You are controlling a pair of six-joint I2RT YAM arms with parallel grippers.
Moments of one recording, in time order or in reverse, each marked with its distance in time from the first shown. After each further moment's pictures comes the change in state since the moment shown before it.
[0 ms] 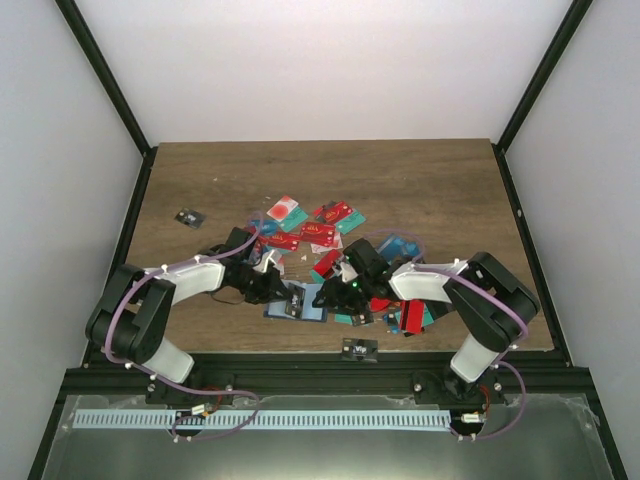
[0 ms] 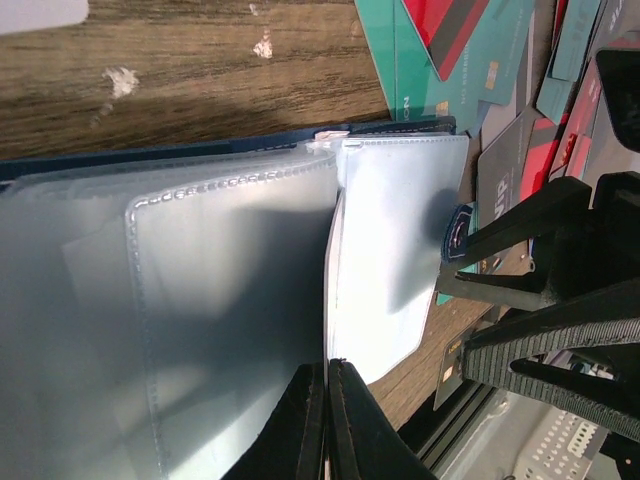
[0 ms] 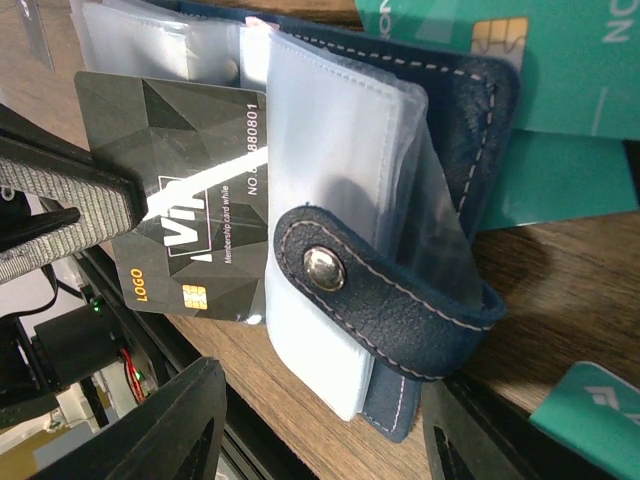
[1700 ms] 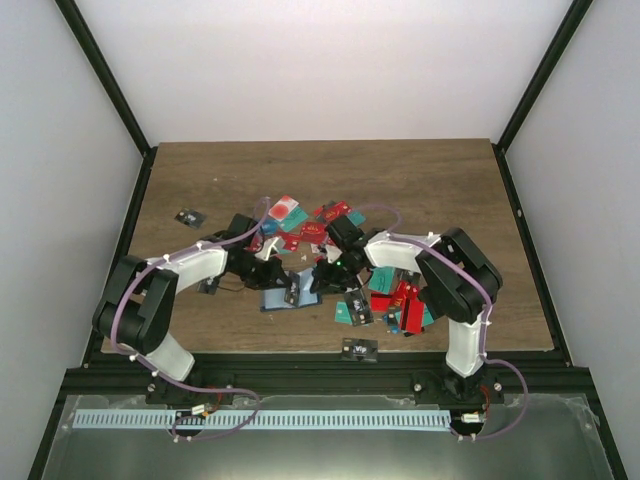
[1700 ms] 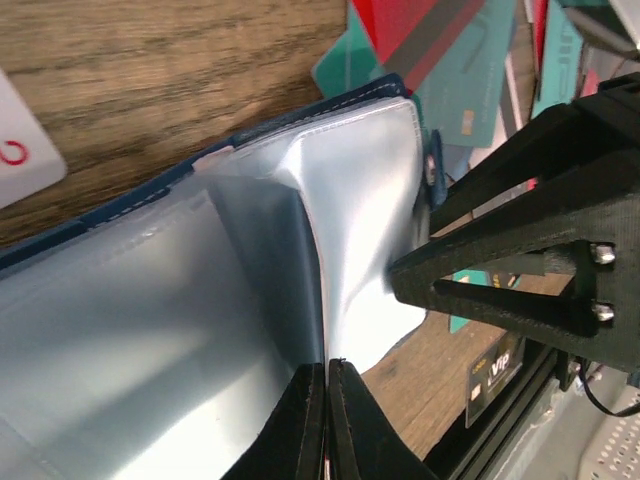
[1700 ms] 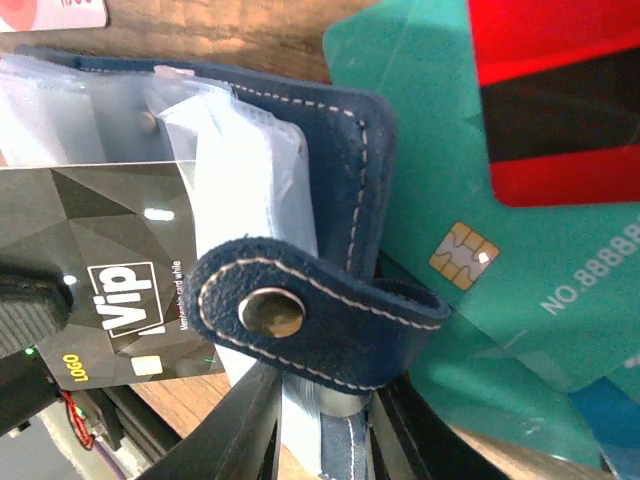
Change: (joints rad) left arm 0.019 0.059 0.135 -0.096 -0.038 0.175; right arm -0.033 0.250 0.376 -0.349 0.047 -0.214
